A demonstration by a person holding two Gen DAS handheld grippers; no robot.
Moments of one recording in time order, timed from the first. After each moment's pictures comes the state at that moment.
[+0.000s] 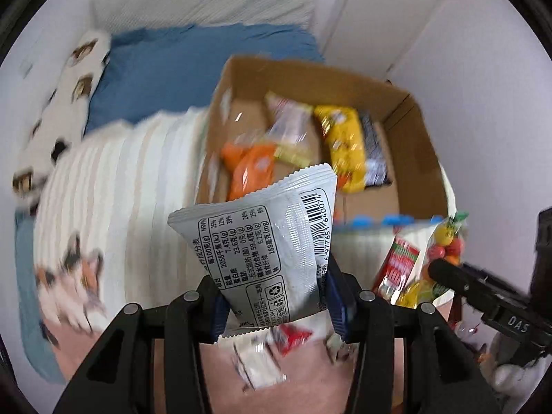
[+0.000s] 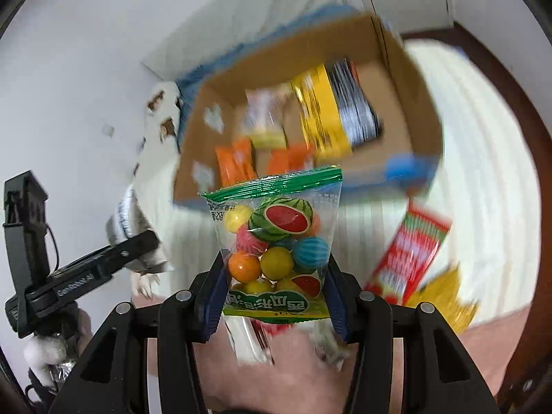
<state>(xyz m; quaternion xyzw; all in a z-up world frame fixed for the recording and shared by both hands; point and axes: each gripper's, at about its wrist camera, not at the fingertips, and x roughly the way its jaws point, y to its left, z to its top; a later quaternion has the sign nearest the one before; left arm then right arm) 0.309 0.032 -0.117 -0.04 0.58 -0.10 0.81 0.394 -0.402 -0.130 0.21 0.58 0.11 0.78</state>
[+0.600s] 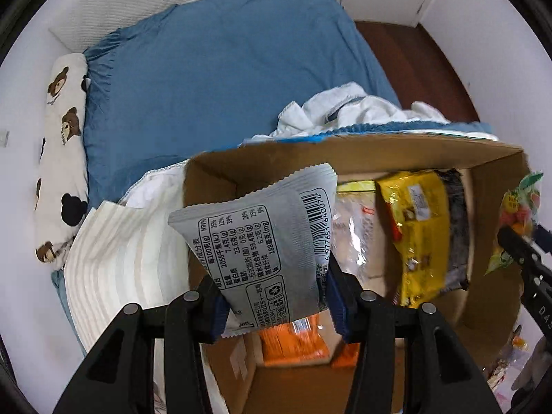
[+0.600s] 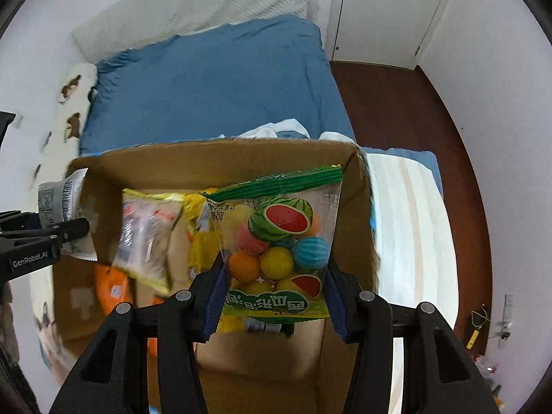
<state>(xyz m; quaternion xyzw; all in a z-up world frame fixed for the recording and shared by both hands) 0.545 0.000 -0.203 0.08 0.68 -0.07 0.73 0.634 -0.431 -0.194 0.03 0.64 -0.03 0.77</state>
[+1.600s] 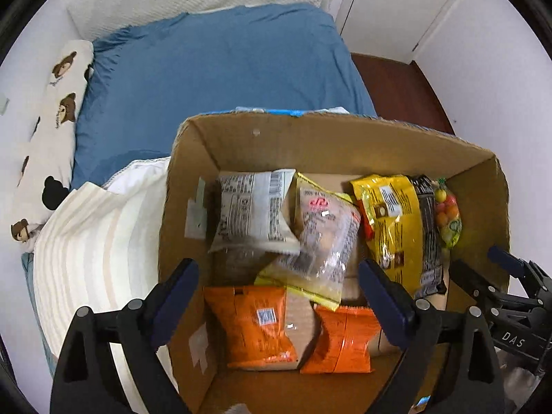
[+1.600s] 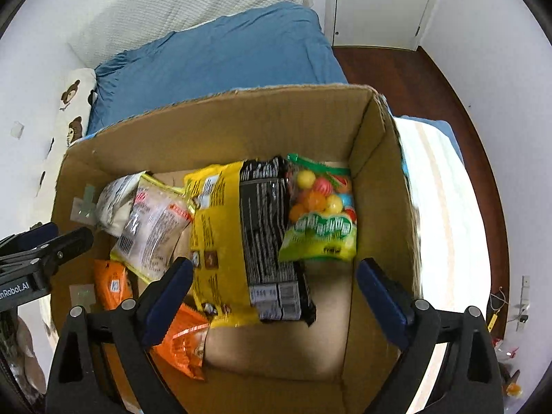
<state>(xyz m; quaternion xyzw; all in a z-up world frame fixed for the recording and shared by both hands) 0.493 0.005 -0.186 0.00 0.62 -0.07 0.78 0.597 -0.424 -0.218 0.08 0.63 -0.02 0.77</state>
